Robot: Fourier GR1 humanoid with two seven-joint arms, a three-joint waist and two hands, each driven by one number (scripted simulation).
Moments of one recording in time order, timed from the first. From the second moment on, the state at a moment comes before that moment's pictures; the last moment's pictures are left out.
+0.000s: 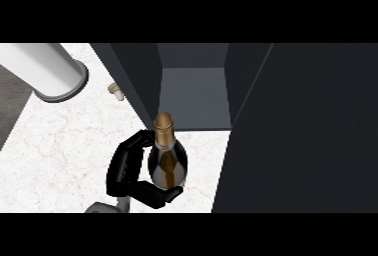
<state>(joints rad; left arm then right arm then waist) -0.04 0.00 -0.29 -1.47 0.13 0.11 -0.34 0.09 -0.49 0.64 -2.52 0.07 -0.55 0.37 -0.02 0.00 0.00</state>
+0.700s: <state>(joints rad) -0.34 0.01 -0.22 -1.20 0.11 0.20 -0.32 0.16 -0.52 0.63 -2.51 0.05 -0.53 0.28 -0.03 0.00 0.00</state>
